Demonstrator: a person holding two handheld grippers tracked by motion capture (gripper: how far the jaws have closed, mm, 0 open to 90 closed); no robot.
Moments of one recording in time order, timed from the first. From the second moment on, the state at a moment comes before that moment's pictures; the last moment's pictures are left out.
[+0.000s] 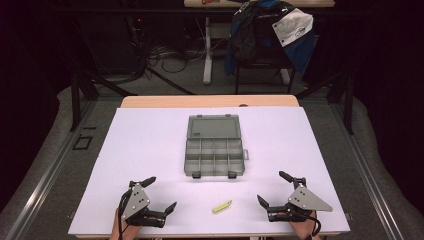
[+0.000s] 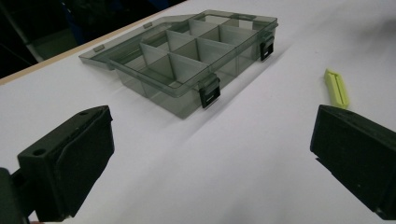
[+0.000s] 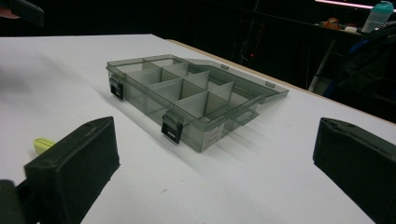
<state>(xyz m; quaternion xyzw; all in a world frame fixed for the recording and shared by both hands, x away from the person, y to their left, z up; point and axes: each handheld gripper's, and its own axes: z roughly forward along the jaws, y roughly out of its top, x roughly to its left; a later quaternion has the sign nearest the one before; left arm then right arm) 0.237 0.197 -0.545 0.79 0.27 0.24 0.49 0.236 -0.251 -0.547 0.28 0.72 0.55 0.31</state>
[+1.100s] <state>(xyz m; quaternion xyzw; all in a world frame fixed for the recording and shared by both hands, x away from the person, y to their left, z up) 0.253 0.149 -0.534 0.84 0.24 0.18 0.46 0.238 -0.252 -0.549 0.28 0.72 0.55 0.31</state>
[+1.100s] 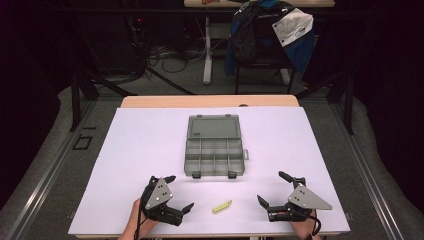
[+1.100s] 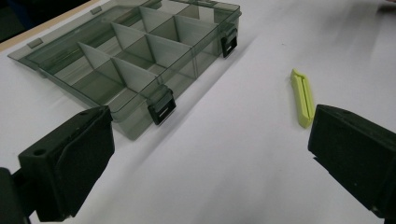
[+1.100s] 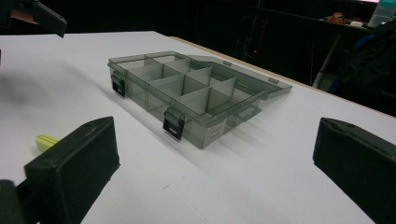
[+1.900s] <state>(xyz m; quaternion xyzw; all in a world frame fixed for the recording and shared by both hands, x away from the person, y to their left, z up) 0.263 0.109 -0.525 0.86 0.21 0.15 0.43 0.238 -0.254 -0.549 0.29 0.73 0.55 0.31</state>
